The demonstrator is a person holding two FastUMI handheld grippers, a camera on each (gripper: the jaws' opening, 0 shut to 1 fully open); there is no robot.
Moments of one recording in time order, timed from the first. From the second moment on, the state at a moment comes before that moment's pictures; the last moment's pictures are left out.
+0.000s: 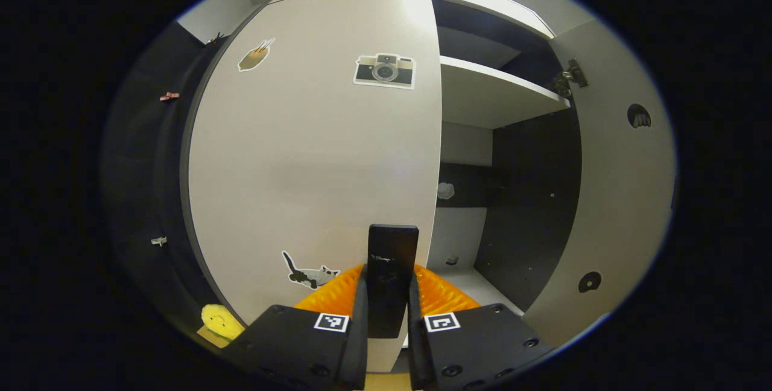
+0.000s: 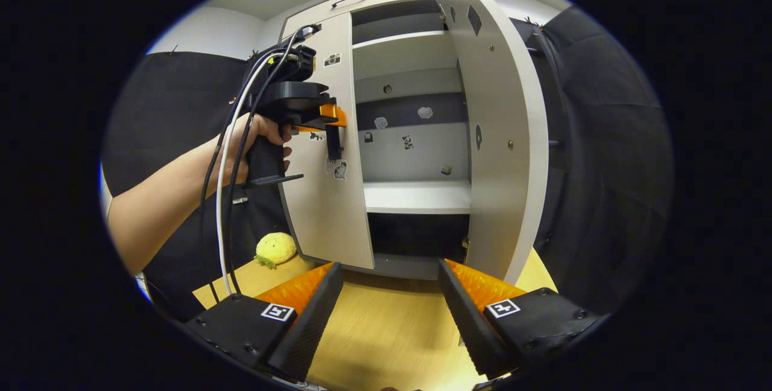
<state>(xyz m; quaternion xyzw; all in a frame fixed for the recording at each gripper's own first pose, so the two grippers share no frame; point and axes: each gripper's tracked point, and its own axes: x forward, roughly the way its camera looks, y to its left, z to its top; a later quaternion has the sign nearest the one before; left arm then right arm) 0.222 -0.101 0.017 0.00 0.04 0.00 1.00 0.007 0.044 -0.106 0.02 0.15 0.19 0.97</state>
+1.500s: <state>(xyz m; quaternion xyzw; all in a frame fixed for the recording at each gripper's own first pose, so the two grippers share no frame) 0.081 -0.037 0.020 -0.05 0.02 -0.09 0.99 0.122 0.017 -0.072 0.02 0.09 0.02 1.00</state>
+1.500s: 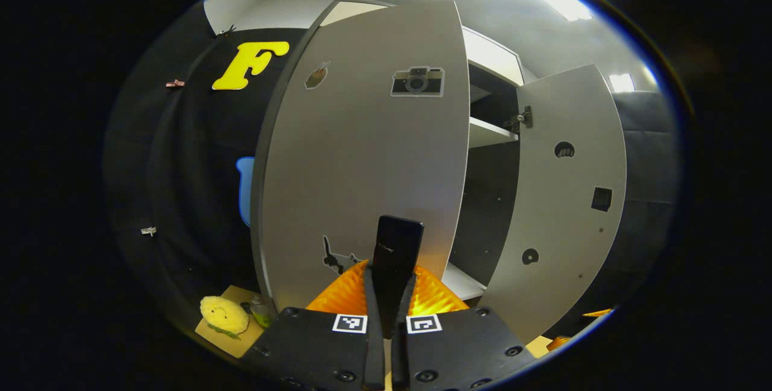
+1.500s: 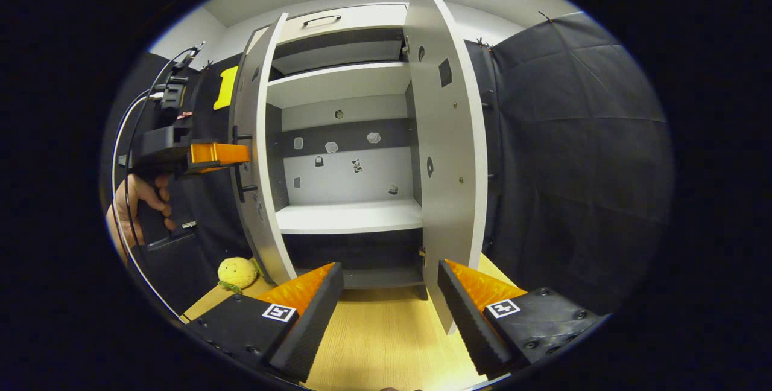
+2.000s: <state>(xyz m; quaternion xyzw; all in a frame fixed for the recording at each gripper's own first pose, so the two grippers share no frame) 0.042 0.011 0.025 -0.04 -0.01 -0.06 1.00 0.161 0.055 -0.071 0.02 0.09 0.02 1.00</state>
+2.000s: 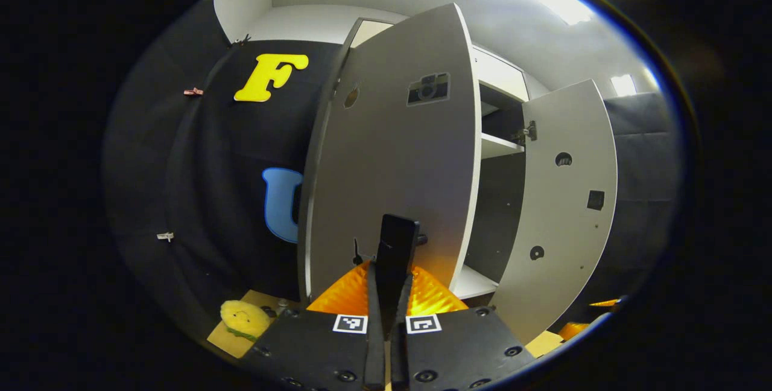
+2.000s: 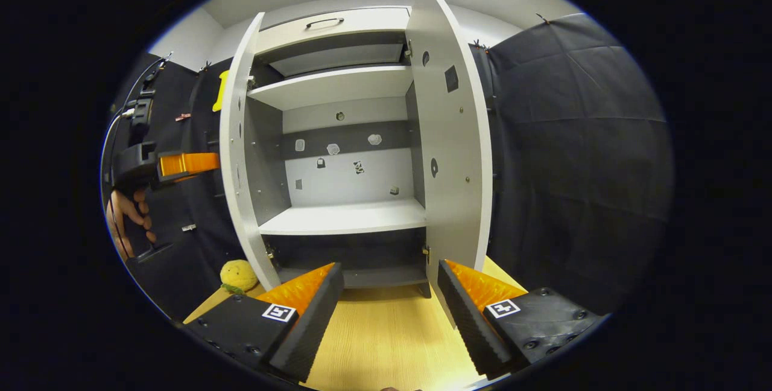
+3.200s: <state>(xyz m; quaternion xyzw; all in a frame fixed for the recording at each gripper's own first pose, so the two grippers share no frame) 0.019 0.132 0.030 -0.04 0.01 -0.03 1.00 0.167 0.070 -0.055 -0.01 0.09 0.02 1.00</state>
